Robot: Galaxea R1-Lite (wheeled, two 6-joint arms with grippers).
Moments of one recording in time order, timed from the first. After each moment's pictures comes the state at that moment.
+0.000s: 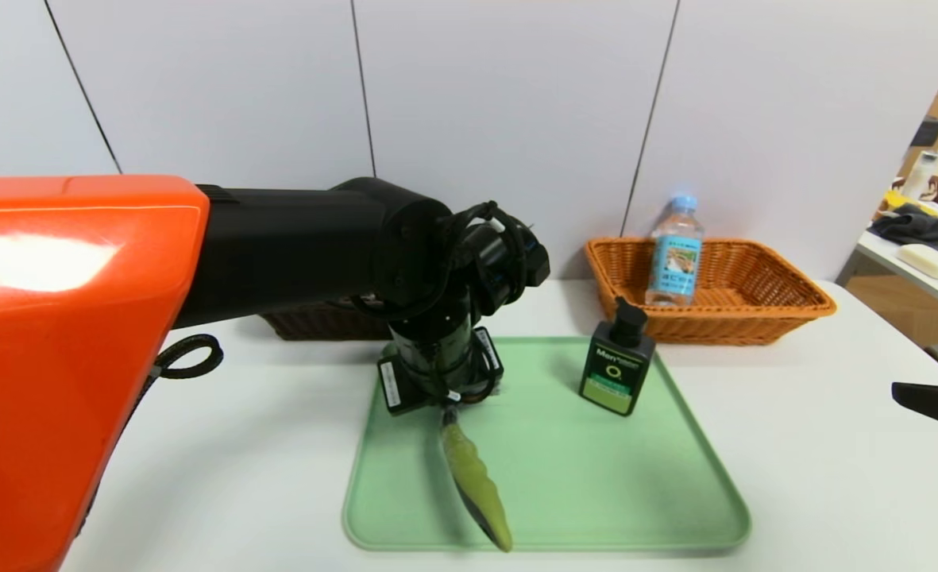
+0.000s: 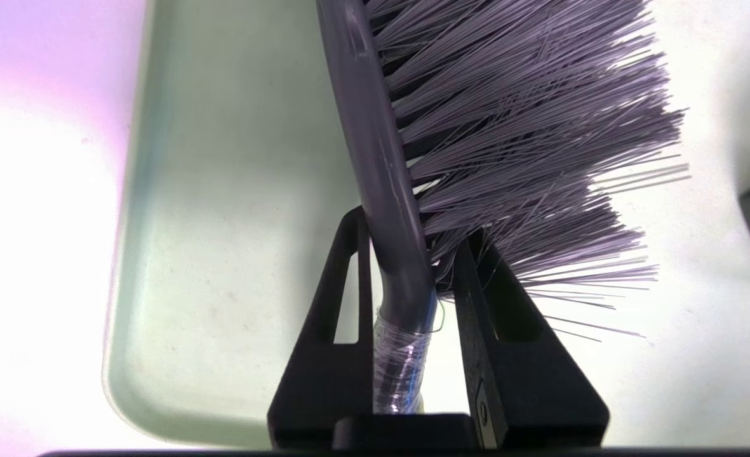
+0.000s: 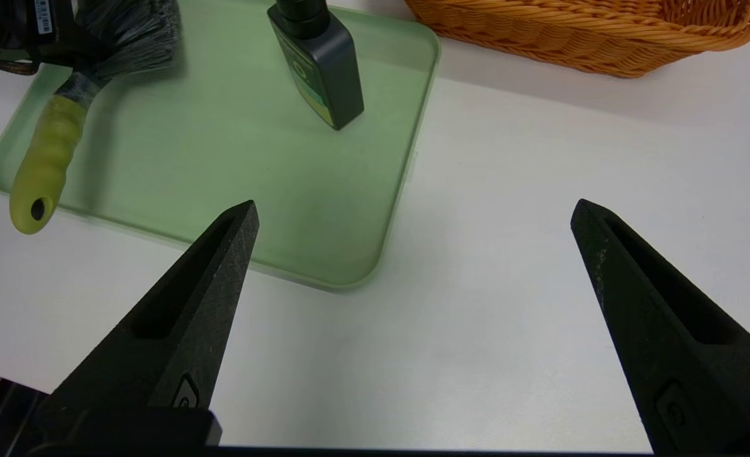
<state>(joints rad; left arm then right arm) -0.80 2.16 -1.93 0.93 0.29 -1.08 0.31 0.97 -1.01 0.54 -0.03 0.04</state>
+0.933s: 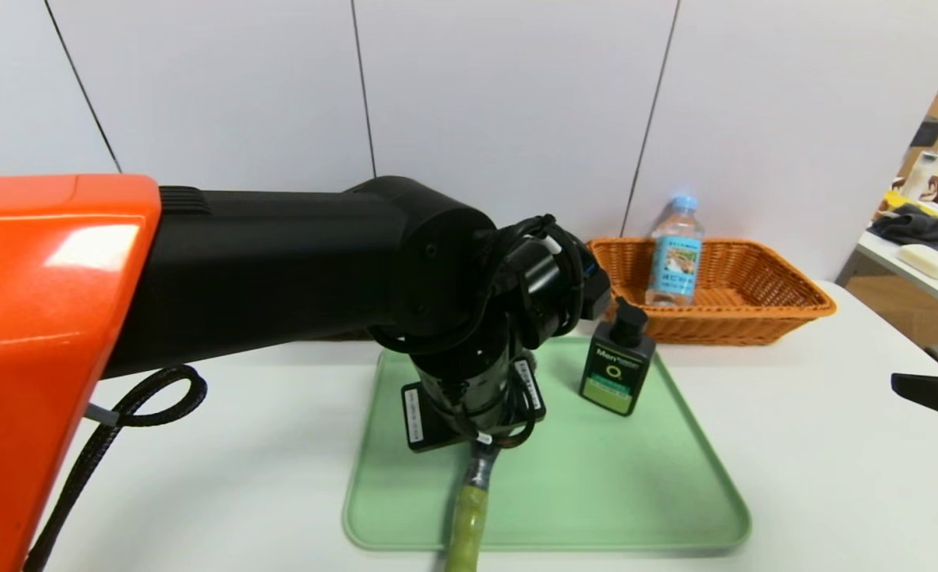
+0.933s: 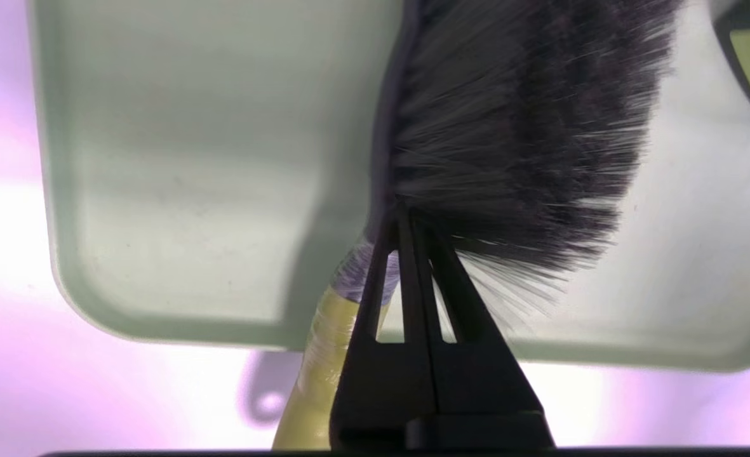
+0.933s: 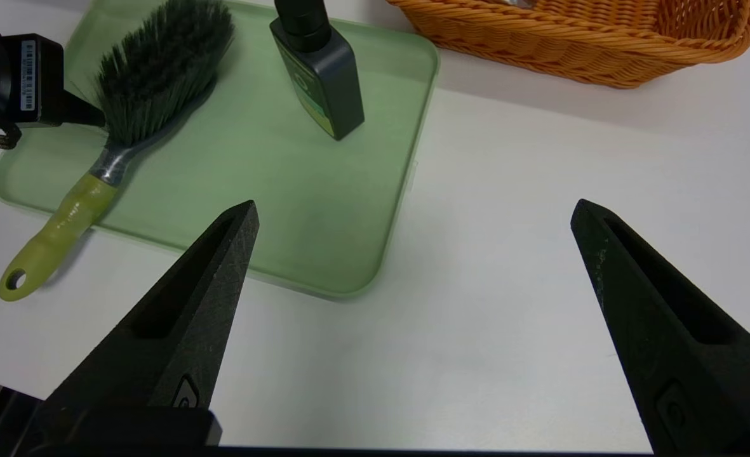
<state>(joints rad) -0.92 2.11 -1.92 0.98 0.26 -1.08 0.31 0.97 -1.01 0.53 -0.03 0.04</state>
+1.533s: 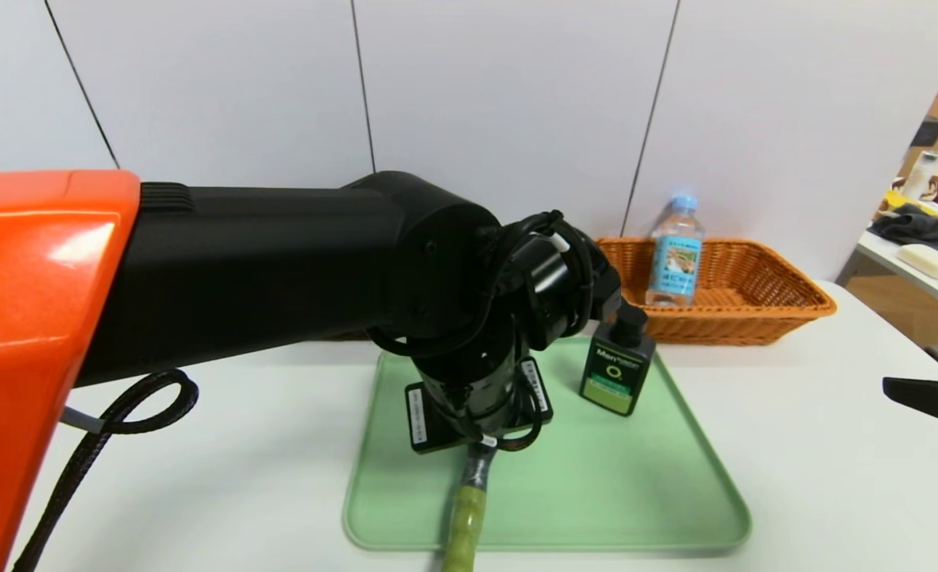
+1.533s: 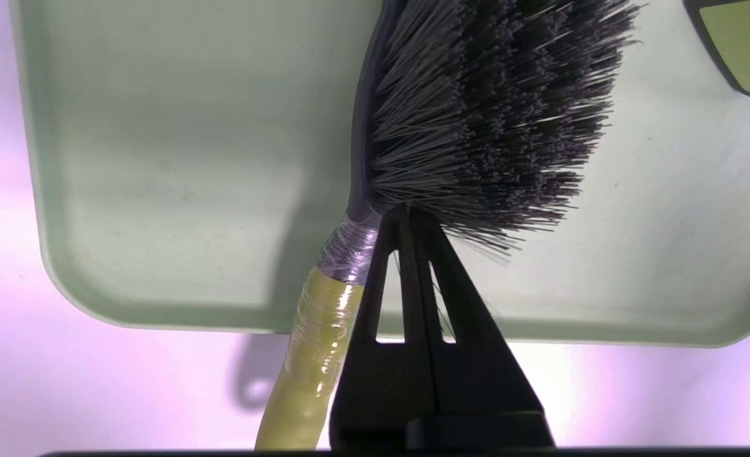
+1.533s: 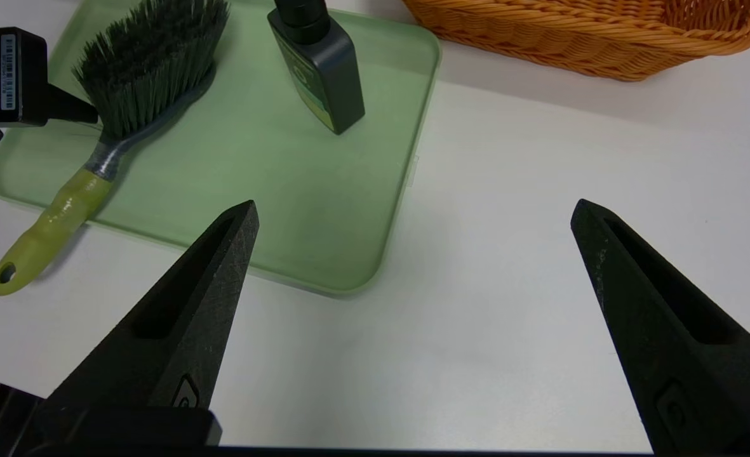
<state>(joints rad) -0.95 2.11 -1.92 0.97 0.27 -1.07 0.31 0.99 -1.01 0.53 -0.03 0.04</state>
